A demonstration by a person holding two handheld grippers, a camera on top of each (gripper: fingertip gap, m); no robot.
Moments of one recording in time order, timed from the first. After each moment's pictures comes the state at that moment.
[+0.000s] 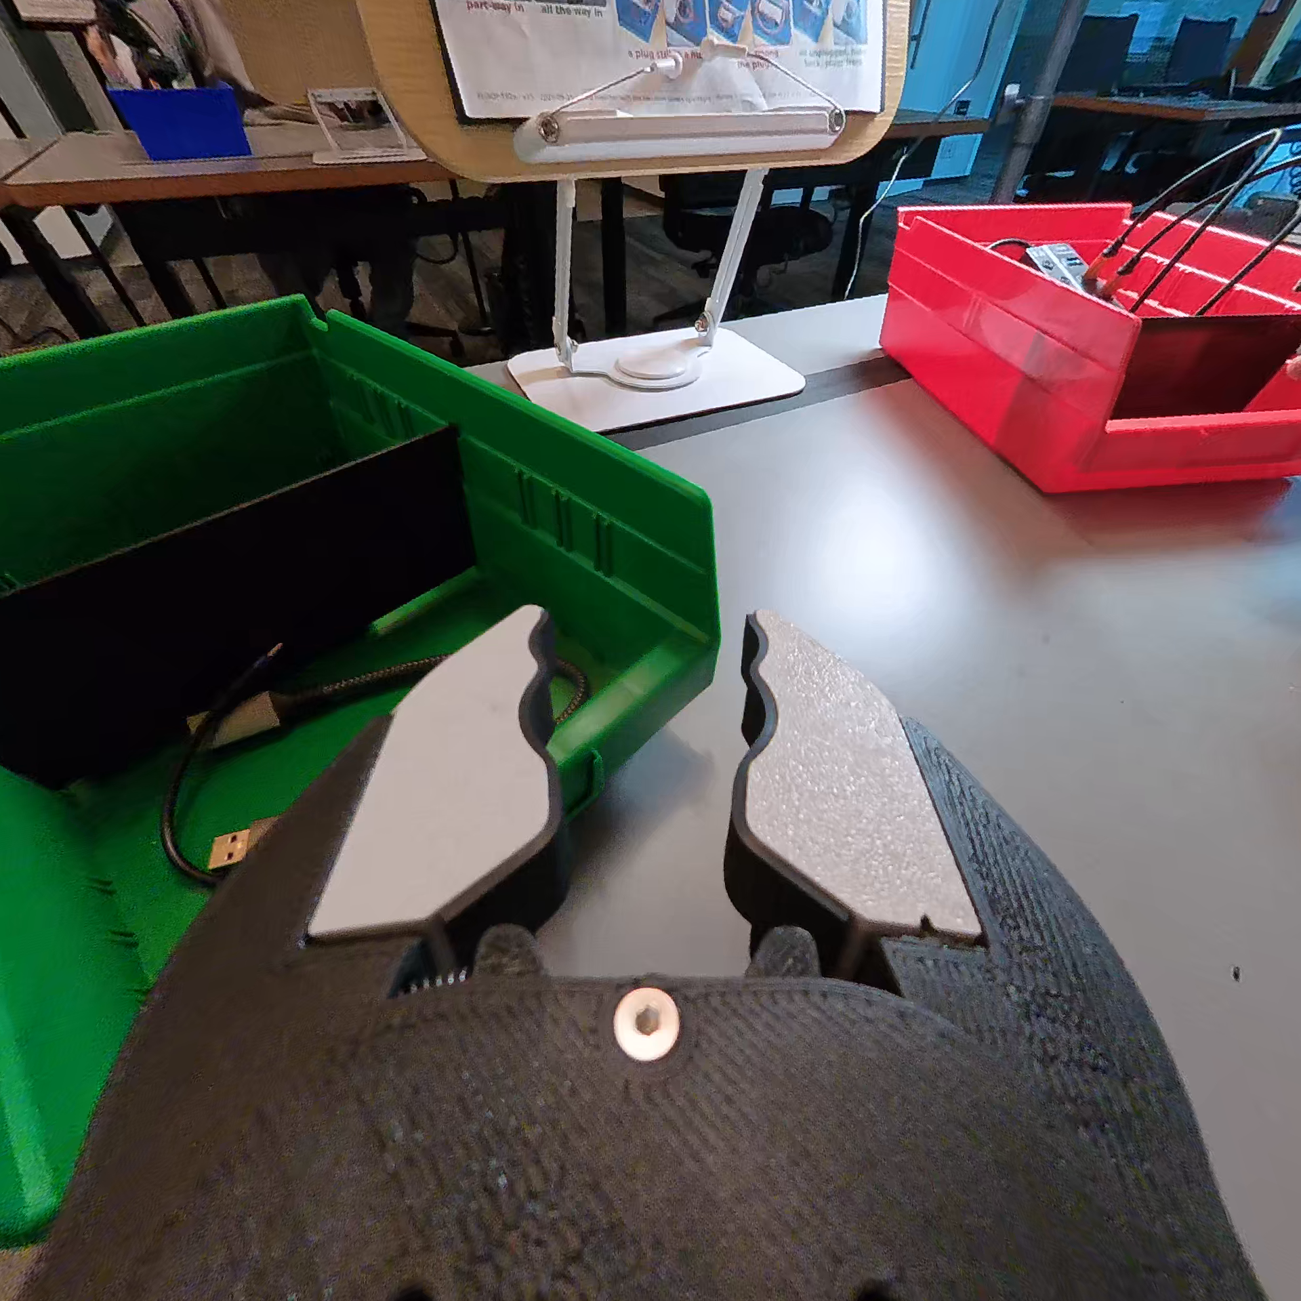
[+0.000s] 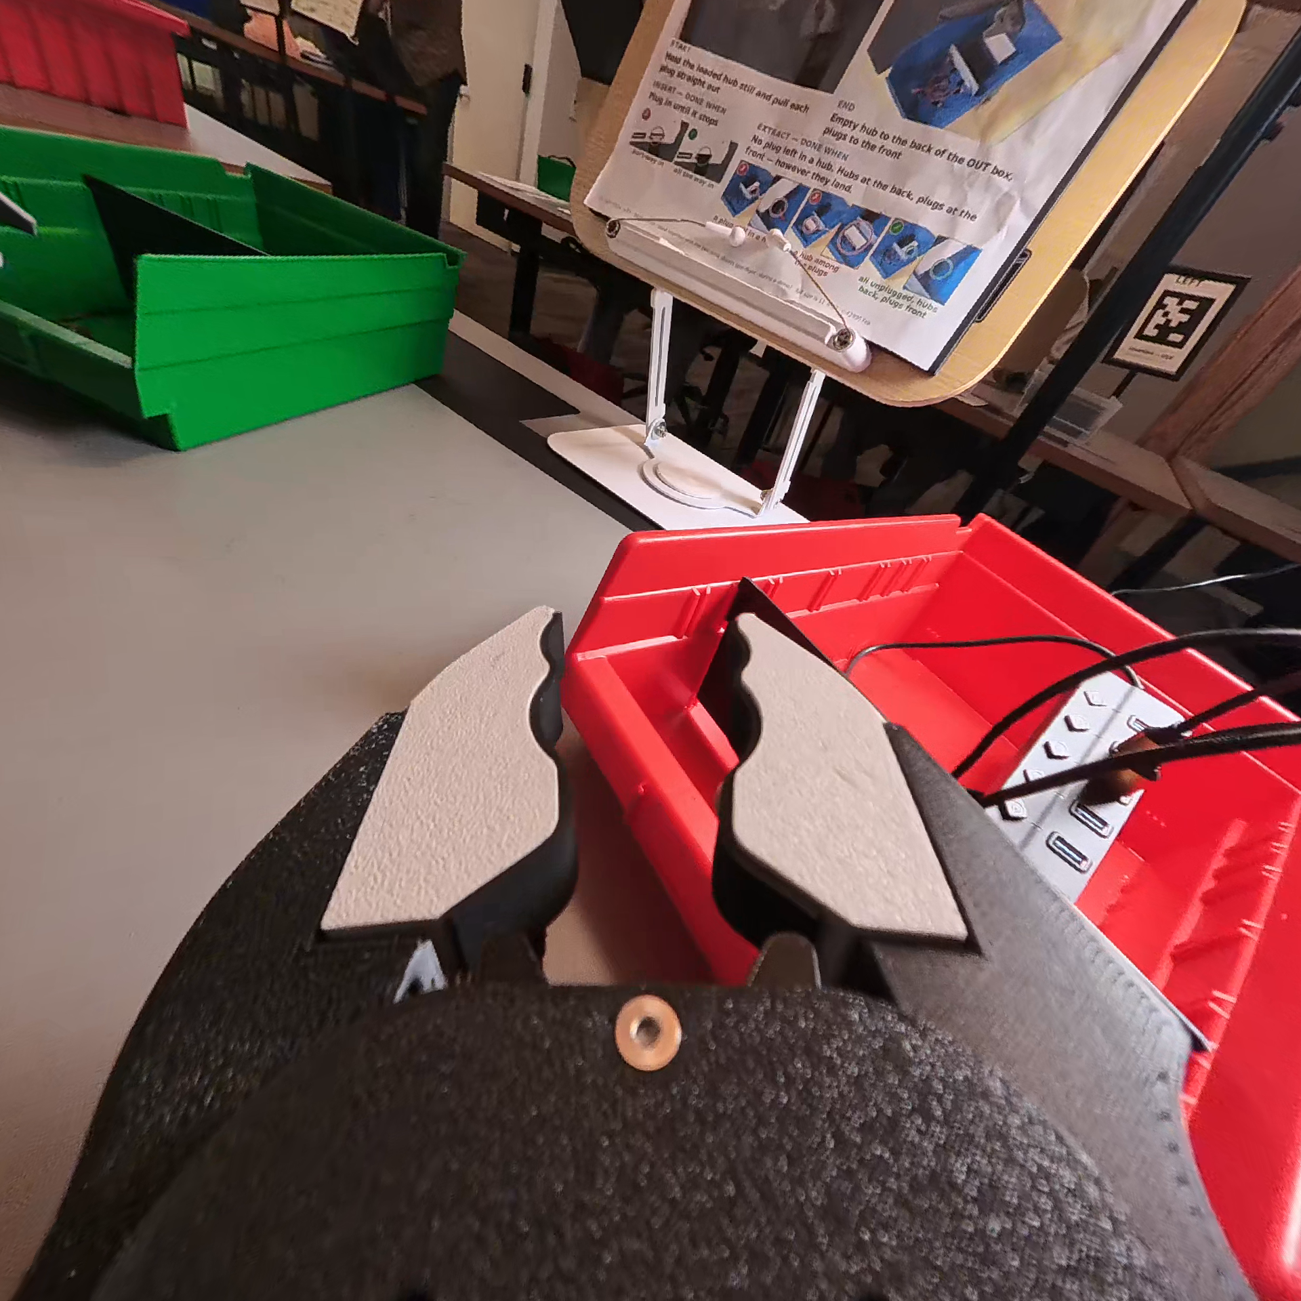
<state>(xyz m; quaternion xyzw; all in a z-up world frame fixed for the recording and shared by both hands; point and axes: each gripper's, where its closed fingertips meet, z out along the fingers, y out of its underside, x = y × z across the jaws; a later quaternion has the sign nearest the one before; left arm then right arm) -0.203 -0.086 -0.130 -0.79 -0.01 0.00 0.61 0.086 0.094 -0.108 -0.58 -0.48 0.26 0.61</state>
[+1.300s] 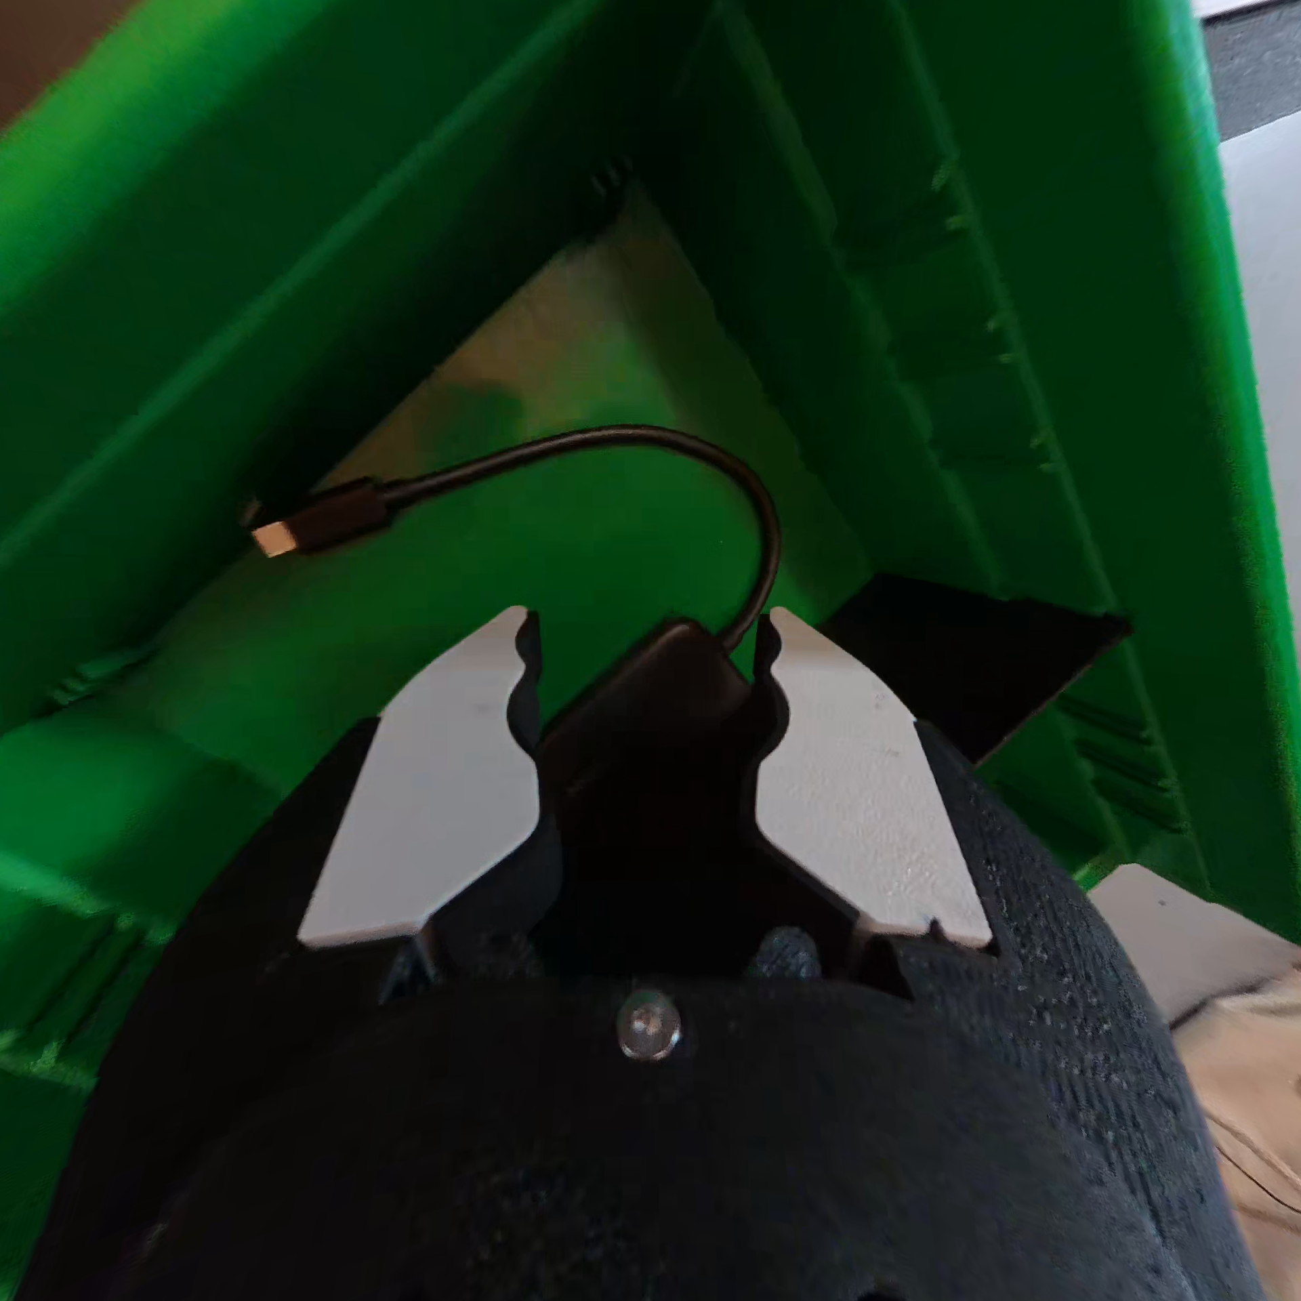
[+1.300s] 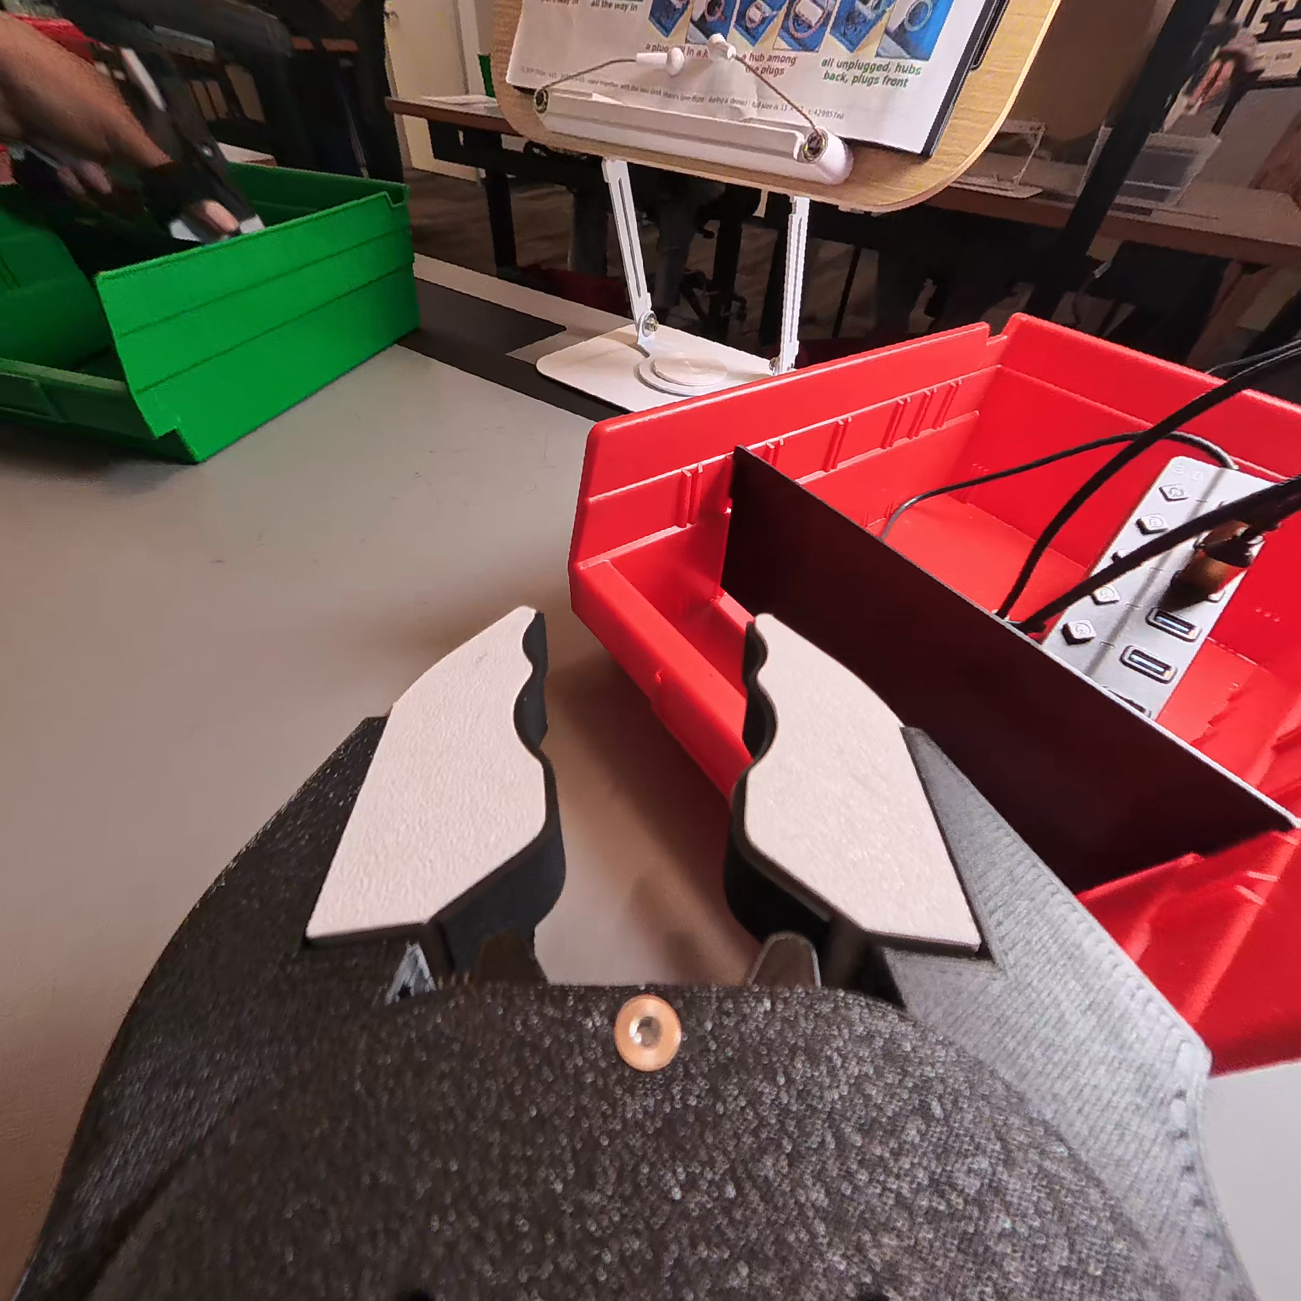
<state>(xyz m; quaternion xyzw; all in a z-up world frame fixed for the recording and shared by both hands) -0.377 0.023 -0.203 -0.98 -0.09 -0.13 0.10 0.109 0.096 -0.132 -0.67 -0.43 0.30 0.53</state>
